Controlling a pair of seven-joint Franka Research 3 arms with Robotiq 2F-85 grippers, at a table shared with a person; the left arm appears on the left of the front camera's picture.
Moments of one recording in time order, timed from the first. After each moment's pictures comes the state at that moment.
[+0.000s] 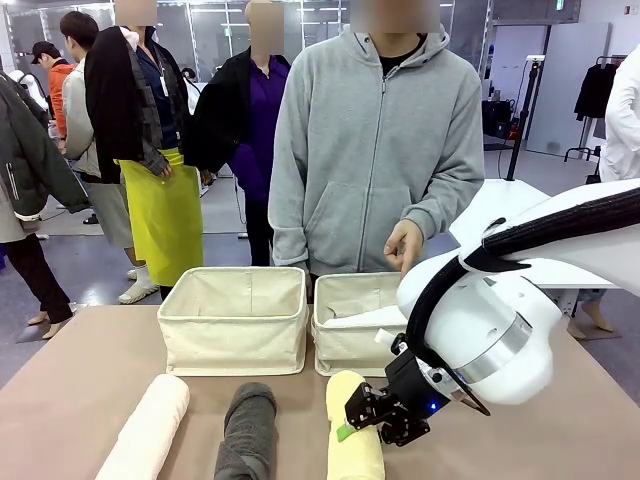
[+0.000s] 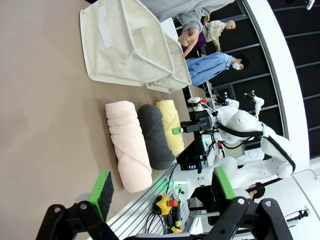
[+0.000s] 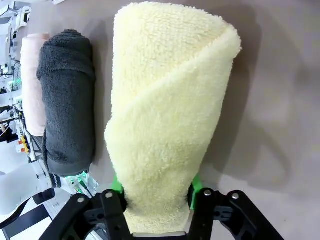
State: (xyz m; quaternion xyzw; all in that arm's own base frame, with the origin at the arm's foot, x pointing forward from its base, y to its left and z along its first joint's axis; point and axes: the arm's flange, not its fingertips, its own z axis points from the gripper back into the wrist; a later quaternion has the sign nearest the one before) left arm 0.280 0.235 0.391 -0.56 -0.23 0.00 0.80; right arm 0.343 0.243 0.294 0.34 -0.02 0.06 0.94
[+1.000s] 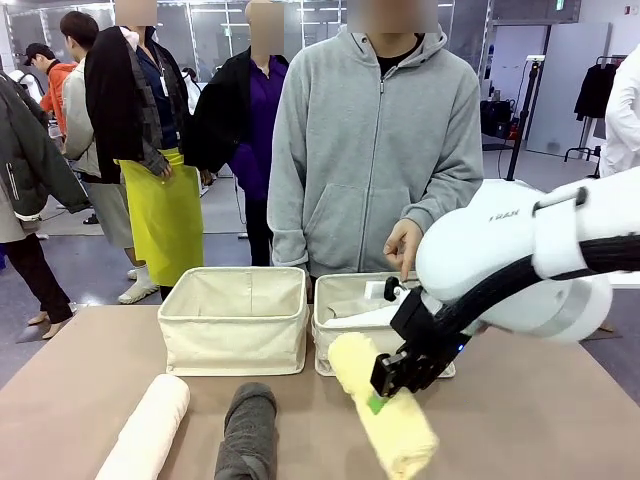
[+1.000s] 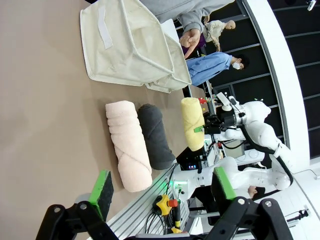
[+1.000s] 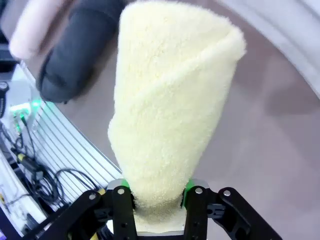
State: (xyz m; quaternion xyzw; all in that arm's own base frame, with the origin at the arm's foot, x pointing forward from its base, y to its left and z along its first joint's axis) left arm 0.280 0.235 0.391 -0.56 -0.23 0.00 0.80; right arm 0.332 0.237 0.415 0.18 -0.05 0.31 0.93
